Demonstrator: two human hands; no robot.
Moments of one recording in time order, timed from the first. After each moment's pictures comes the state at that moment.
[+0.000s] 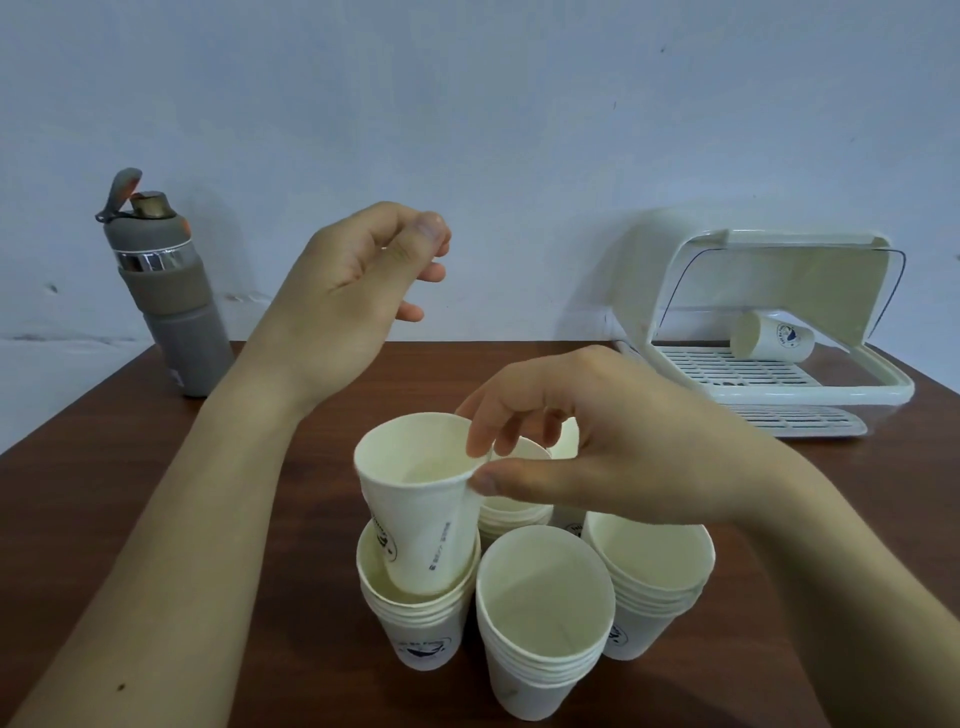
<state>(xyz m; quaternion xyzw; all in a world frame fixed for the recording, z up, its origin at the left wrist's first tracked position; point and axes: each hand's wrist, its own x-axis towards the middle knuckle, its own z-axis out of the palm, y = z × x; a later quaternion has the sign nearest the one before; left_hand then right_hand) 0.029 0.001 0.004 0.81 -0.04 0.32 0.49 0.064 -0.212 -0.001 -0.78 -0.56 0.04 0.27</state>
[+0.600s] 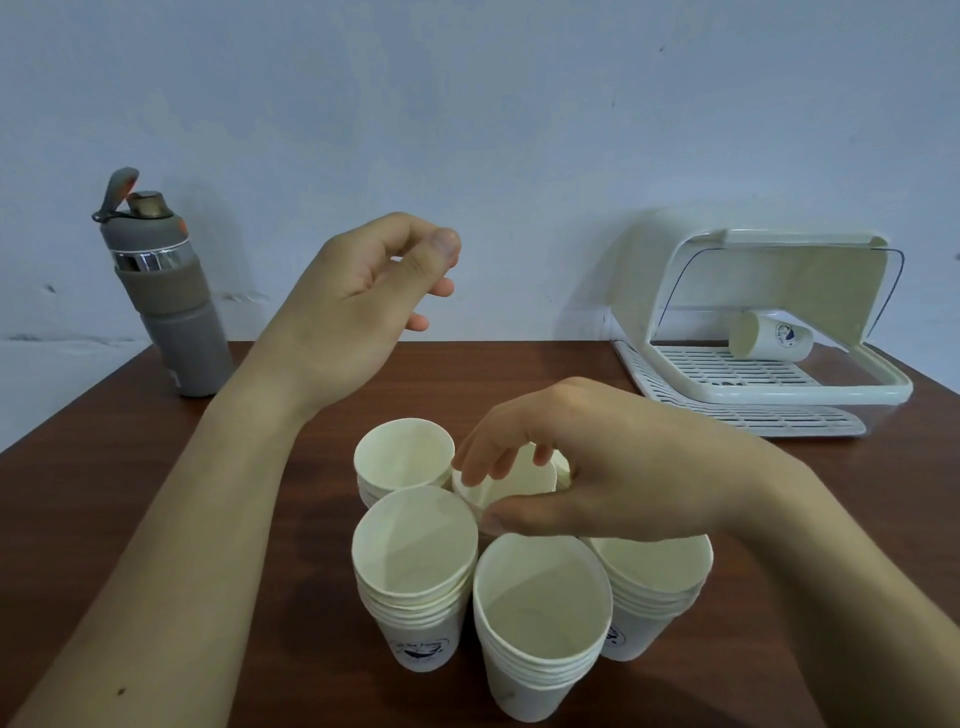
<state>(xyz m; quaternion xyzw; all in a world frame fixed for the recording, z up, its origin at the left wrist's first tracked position) 0.030 -0.003 0.002 0.83 -0.04 0.29 0.48 0.070 -0.212 -0.008 -0.80 -0.57 0.08 0.16</state>
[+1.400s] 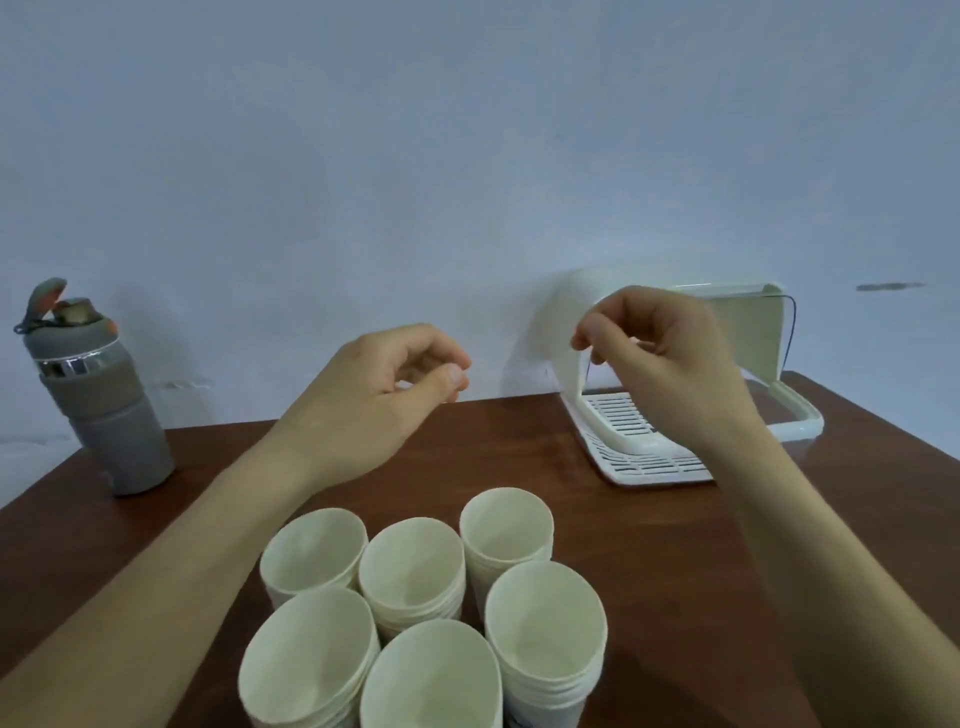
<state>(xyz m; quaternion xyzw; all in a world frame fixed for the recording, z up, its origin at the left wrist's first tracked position) 0.069 -0.060 0.013 0.89 -0.08 0.21 0.41 0.167 -0.286 0.010 -0.76 -0.32 -0.22 0.52</state>
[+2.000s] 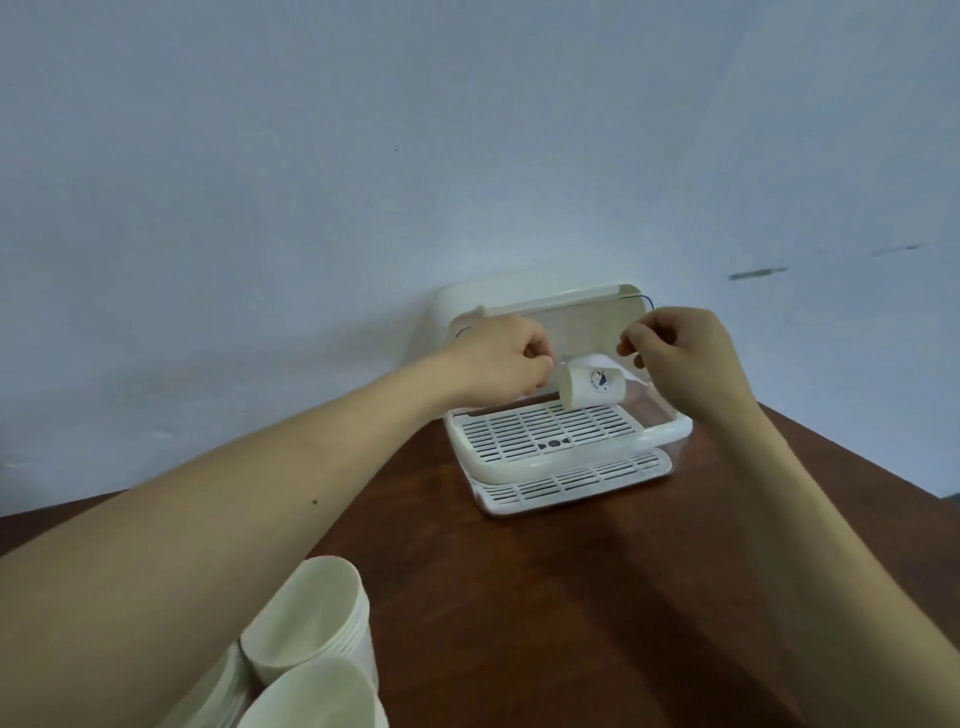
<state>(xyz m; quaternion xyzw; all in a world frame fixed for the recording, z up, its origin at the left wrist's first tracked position) 0.260 -0.242 0.018 0.96 -0.15 0.05 0.24 0.297 -0.441 -0.029 -0.83 -0.10 -0.25 0.48</state>
